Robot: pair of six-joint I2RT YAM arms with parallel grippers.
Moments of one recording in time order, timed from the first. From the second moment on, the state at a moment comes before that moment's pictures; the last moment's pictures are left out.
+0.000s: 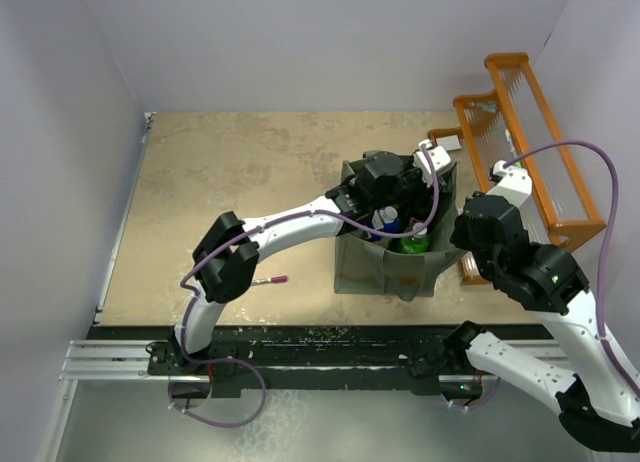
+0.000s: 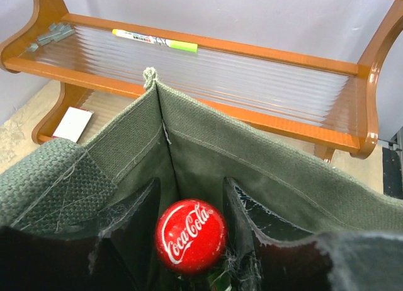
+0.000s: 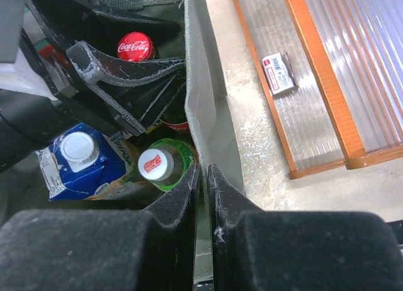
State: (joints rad) left arm -0.99 2.09 1.77 0.25 0.17 0.03; right arm 0.65 0.82 1.27 -1.11 0.69 0.63
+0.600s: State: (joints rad) left arm -1.00 2.11 1.84 0.15 0.20 0.04; right arm 0.65 0.88 1.27 -1.14 0.72 0.66
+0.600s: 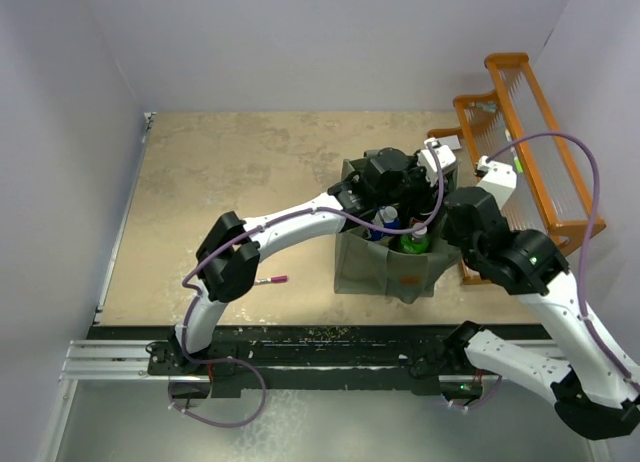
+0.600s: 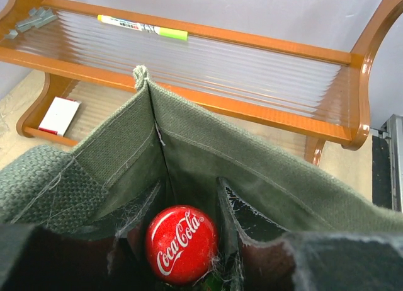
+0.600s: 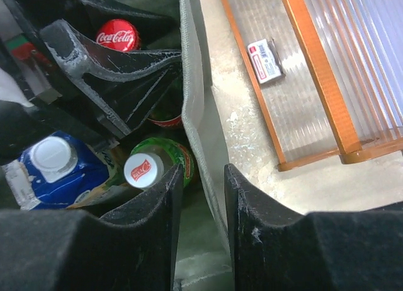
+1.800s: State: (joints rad) left arm -0.99 2.14 2.39 -0.29 0.08 -0.08; right arm 0.65 0.85 1.20 -1.12 0.77 0.67
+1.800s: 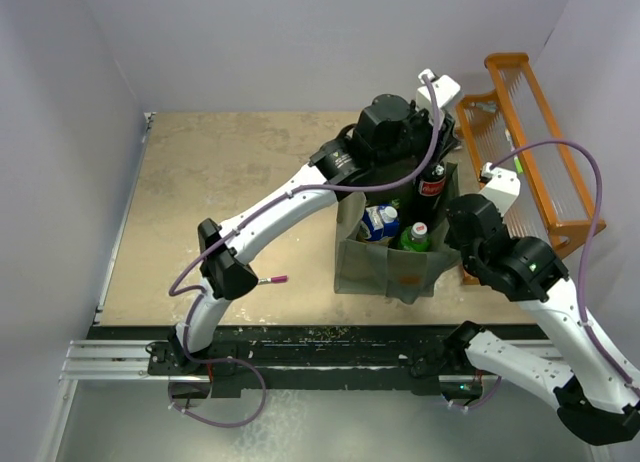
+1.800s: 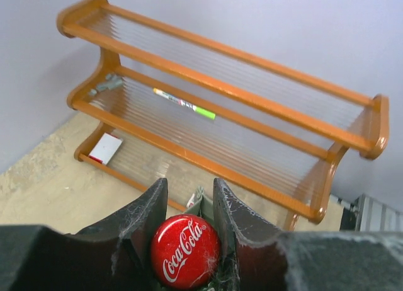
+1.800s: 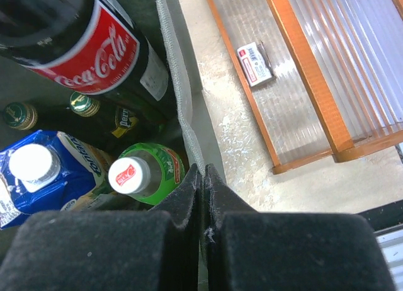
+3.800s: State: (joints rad) left arm -0.19 1.77 2.16 -0.47 0.08 -0.47; right arm 0.65 0.84 1.18 -1.07 0.76 0.62
